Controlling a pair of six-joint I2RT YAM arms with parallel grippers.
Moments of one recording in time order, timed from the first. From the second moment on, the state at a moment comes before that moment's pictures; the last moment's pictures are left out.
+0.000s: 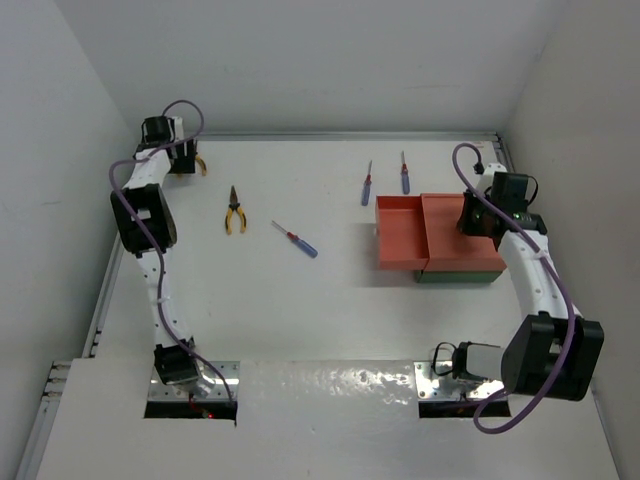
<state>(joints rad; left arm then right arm) 0.24 2.52 2.19 -0.50 -0.03 0.17 -0.15 1.26 0.93 -0.48 -0.13 -0.03</state>
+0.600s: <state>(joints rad) 0.24 2.54 2.13 -0.35 0.05 0.19 -0.15 1.23 0.93 -0.55 -0.10 -0.04</state>
